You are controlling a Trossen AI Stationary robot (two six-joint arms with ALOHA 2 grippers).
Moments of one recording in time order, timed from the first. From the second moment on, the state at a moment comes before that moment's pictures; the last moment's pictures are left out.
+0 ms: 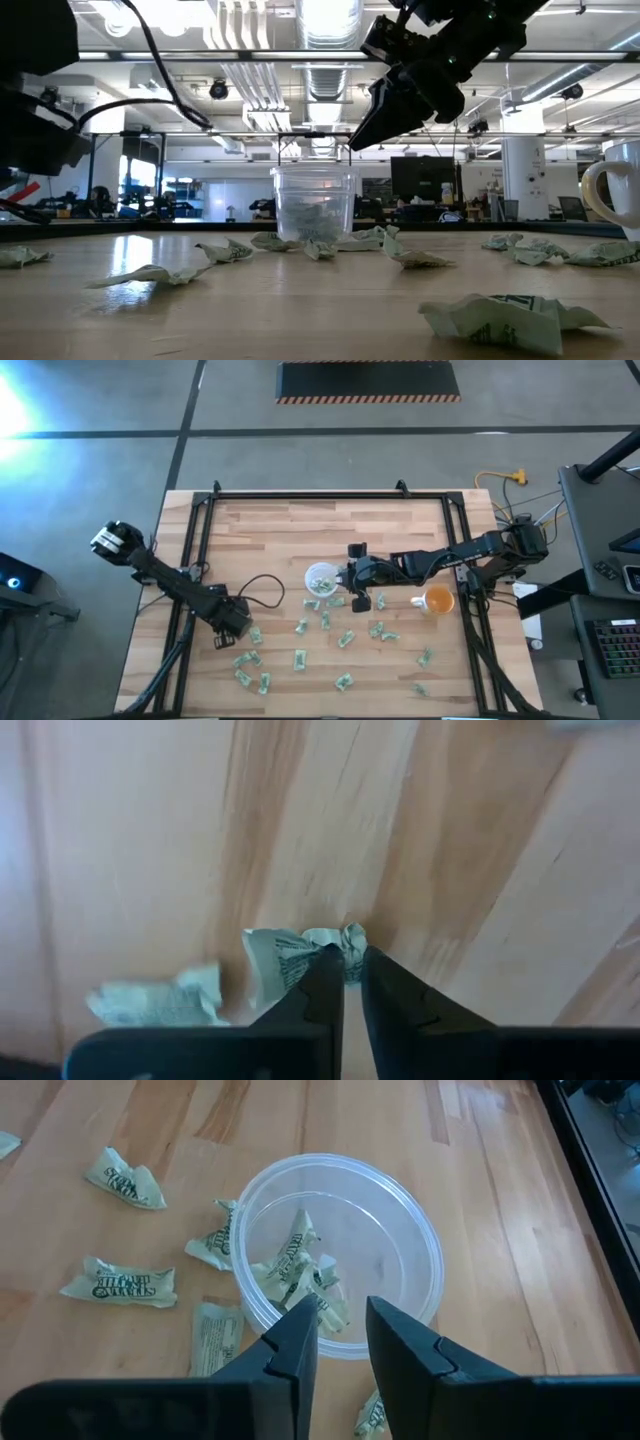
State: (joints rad) left arm -0.53 1.35 0.63 -0.87 0.04 -0.80; right arm 0.07 1.58 0.91 -0.05 0.20 -0.17
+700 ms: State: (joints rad) left arm -0.44 1.35 0.93 -0.74 -0.59 -0.03; right arm 0.07 1.54 0.97 -0.10 0.22 -0.10
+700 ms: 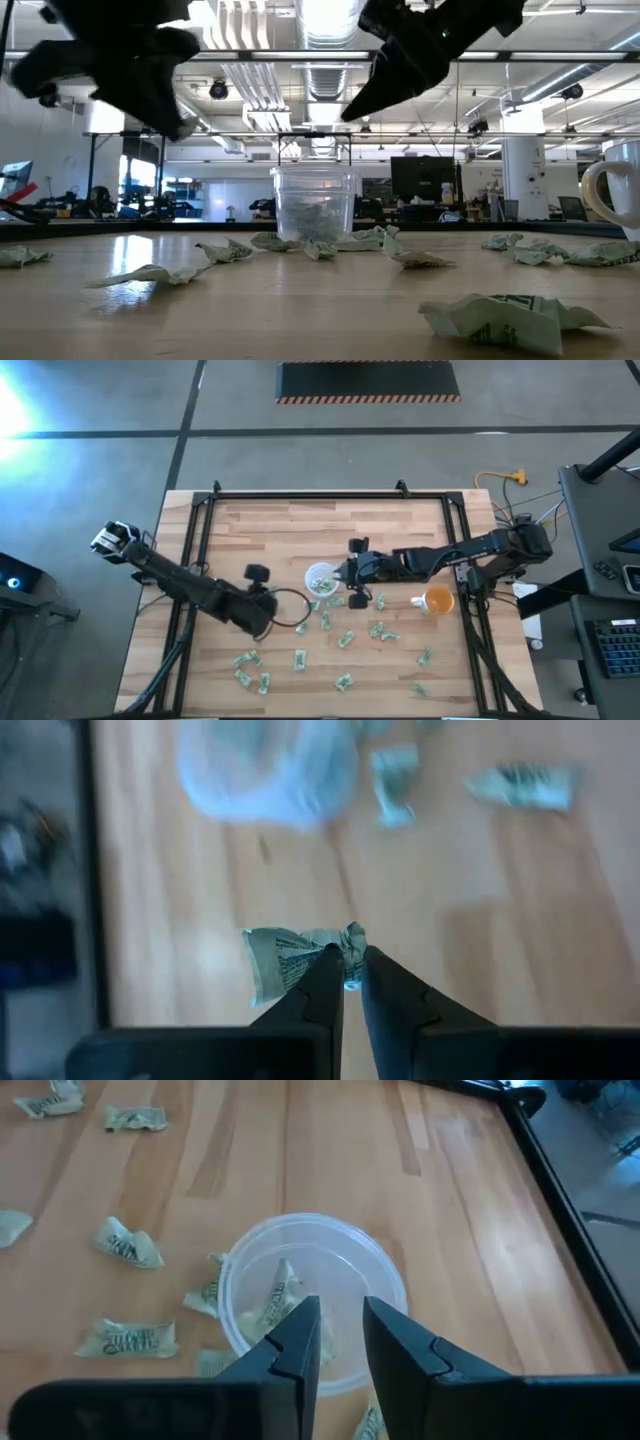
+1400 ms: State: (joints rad) left arm -0.08 1.46 0.92 -0.14 -0.26 0.53; right arm 0.11 1.49 0.99 -0.60 0.29 0.38
